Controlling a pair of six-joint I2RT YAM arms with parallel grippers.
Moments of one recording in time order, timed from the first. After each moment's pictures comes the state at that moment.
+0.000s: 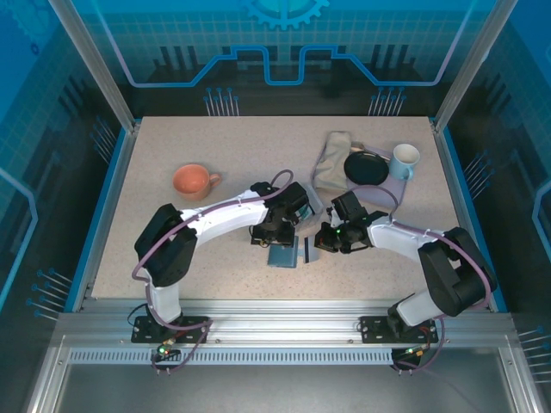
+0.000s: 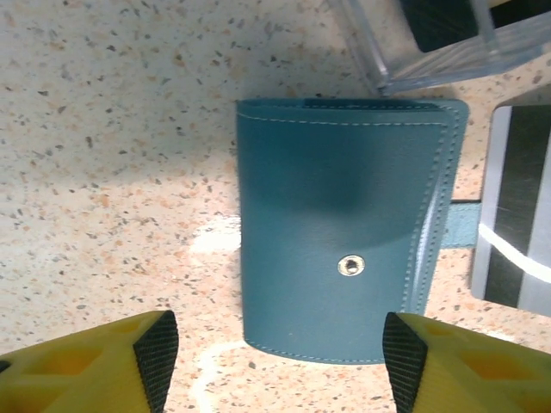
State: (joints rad) left arm -0.81 1.86 1.42 -1.06 -0.01 -0.79; right arm 0.47 1.49 0.70 -0.35 -0.39 0.72
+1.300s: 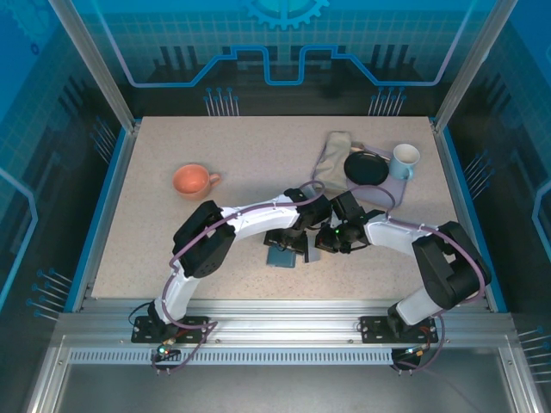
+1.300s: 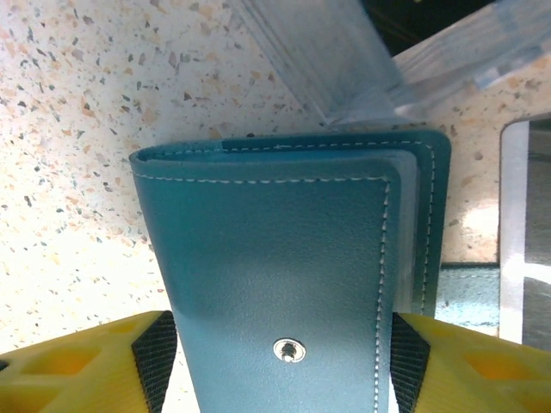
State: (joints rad) left arm -0.91 2.13 1.65 -1.18 -0.15 -0.77; right arm 0.47 1.54 0.71 -0.35 -0.36 0.71
